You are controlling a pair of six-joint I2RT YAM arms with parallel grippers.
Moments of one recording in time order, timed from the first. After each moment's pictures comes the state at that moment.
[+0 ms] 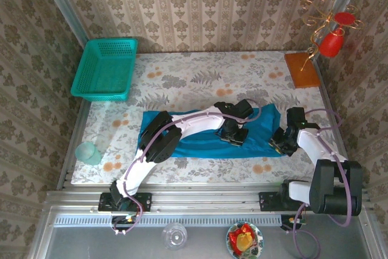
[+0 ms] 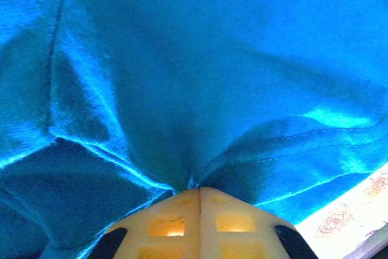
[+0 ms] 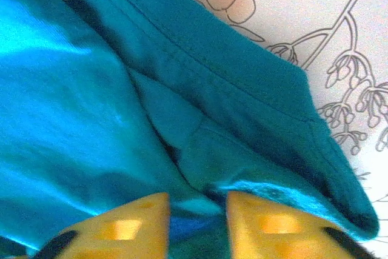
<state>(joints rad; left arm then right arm) -1.08 2.28 1.84 -0.83 0.29 -0.66 -0.15 1.23 0.59 -0.69 -0.19 0.67</state>
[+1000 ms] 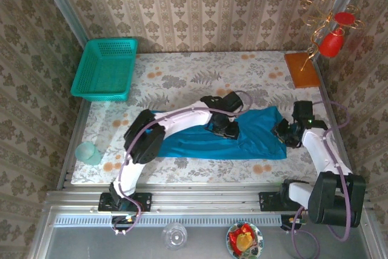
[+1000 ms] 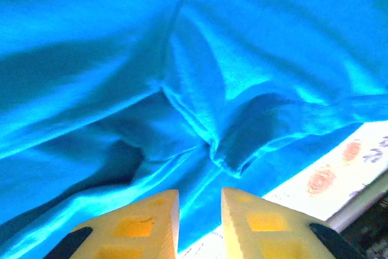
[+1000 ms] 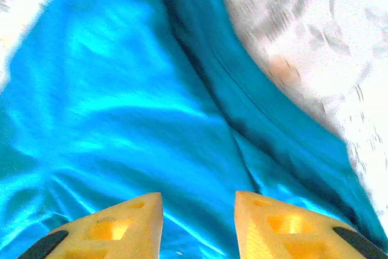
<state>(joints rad) -1.00 2.06 1.68 -0.80 0.29 -0.59 -0.18 1.17 0.72 -0.72 -0.20 0.59</state>
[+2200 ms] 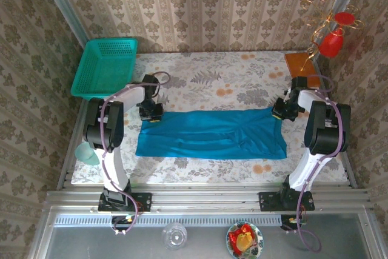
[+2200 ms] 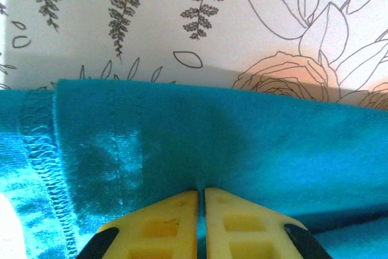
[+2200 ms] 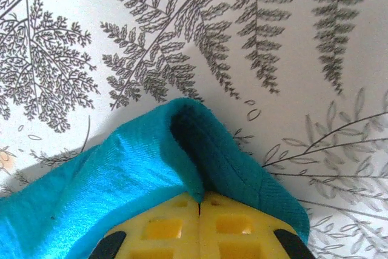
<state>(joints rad) -0.28 1.95 1.31 -0.83 0.11 -0.31 -0.25 1.84 1.13 -0.60 -0.25 0.32</state>
